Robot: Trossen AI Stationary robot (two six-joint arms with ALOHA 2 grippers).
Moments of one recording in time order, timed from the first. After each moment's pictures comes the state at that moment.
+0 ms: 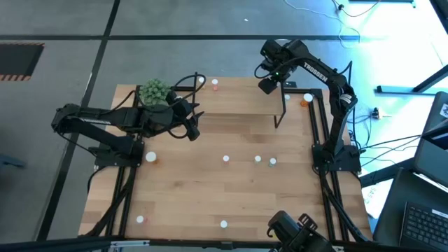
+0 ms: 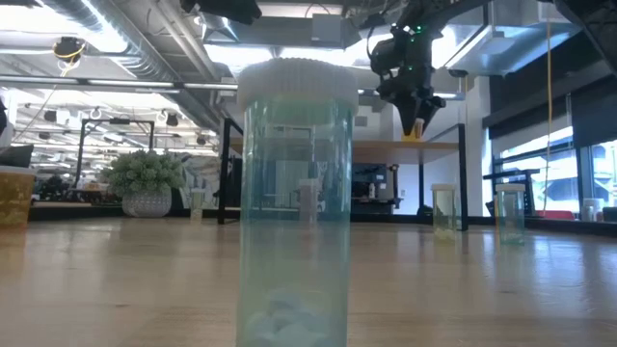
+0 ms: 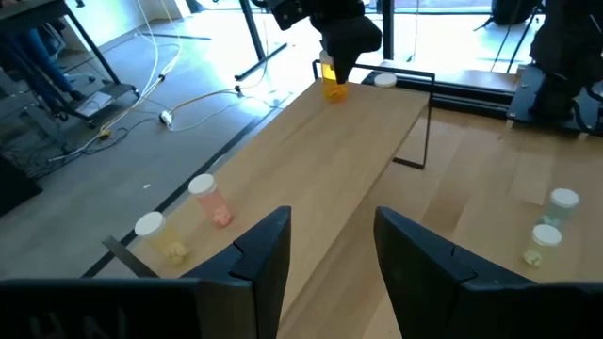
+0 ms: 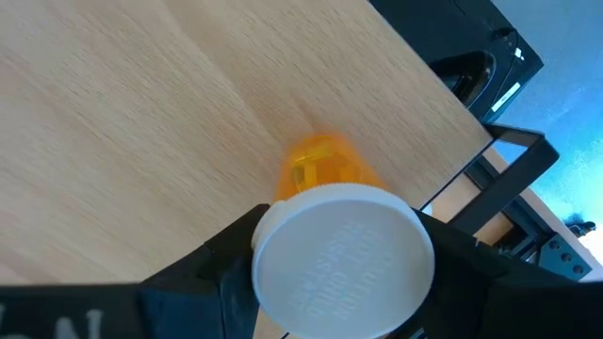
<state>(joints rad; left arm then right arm) -0.06 1.12 1.11 -0.33 -0.73 -0.08 -0.80 1.90 1.91 -1.43 0.02 0.02</state>
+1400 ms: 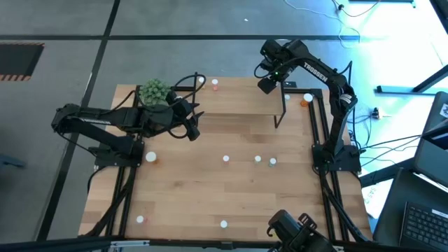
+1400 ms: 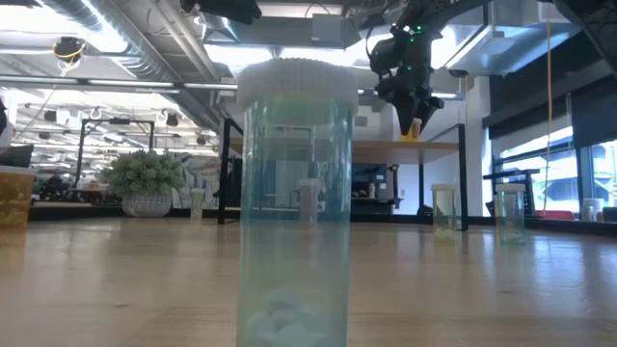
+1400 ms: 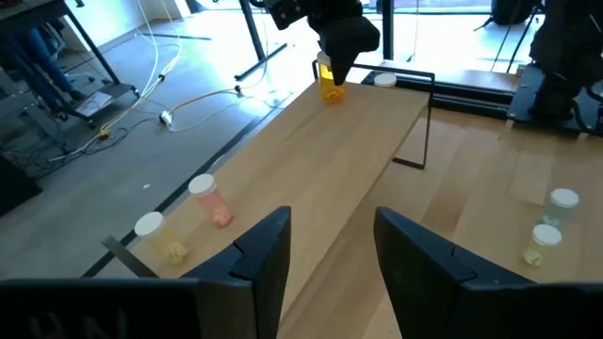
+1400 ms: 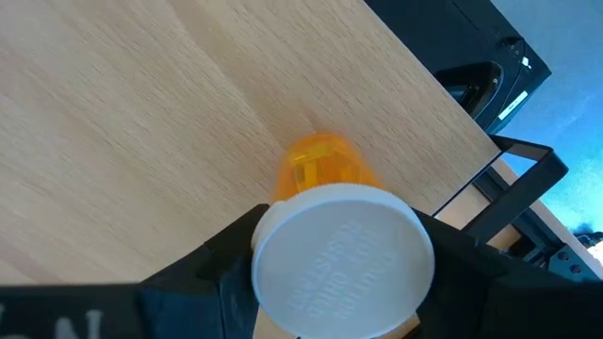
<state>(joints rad) -0.06 1.12 1.11 -0.33 -0.73 -0.08 -0.80 1.90 1.91 -1.42 0.01 0.02</state>
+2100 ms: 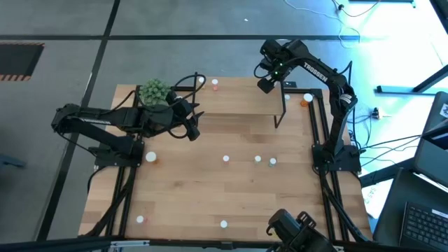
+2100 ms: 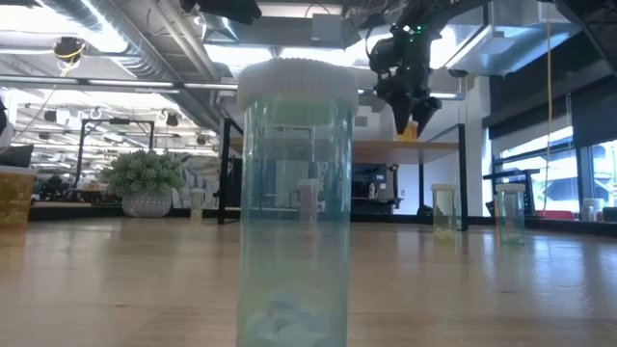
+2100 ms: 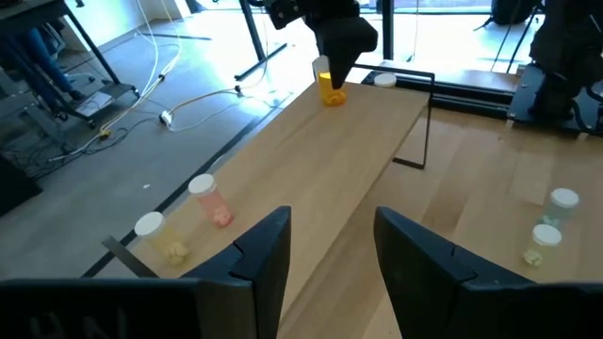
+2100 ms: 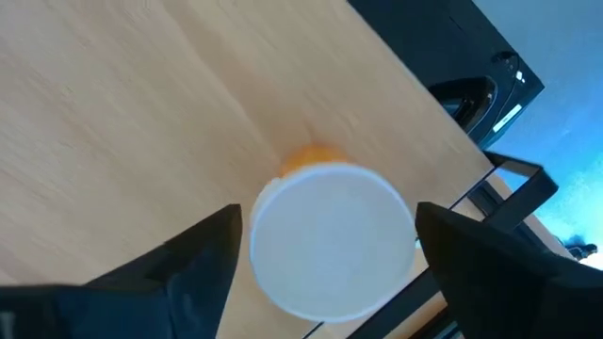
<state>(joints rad) -0.06 1.12 1.11 -0.33 -0.73 -0.08 -0.80 1.90 1.91 -1.39 0.01 -0.01</state>
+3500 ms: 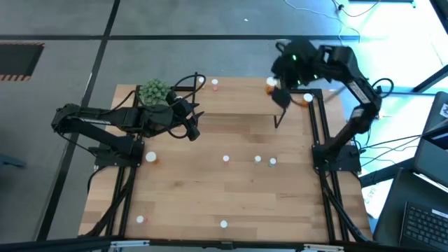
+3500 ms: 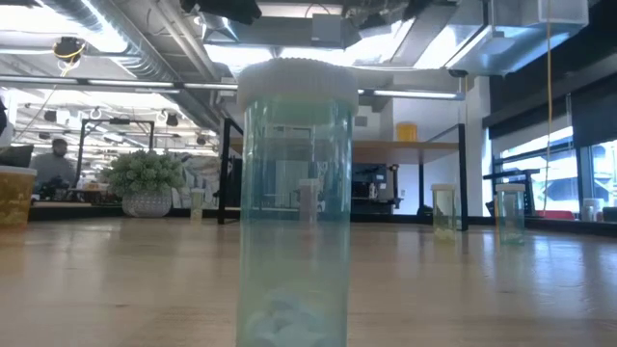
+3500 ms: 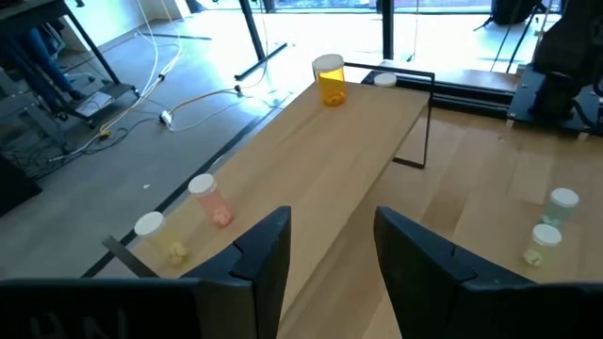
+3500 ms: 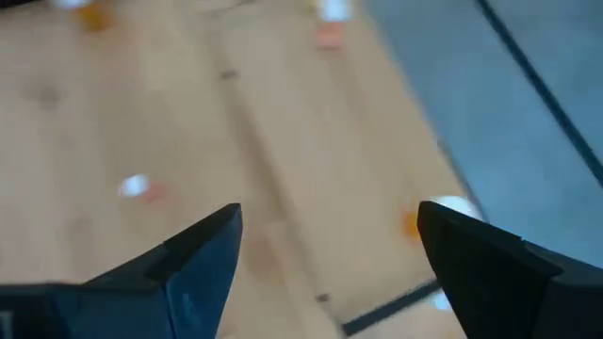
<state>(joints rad) -0.06 1.12 1.11 -0.33 -0.73 -0.07 -0.39 1.64 2.29 -1.57 0.02 -0.04</state>
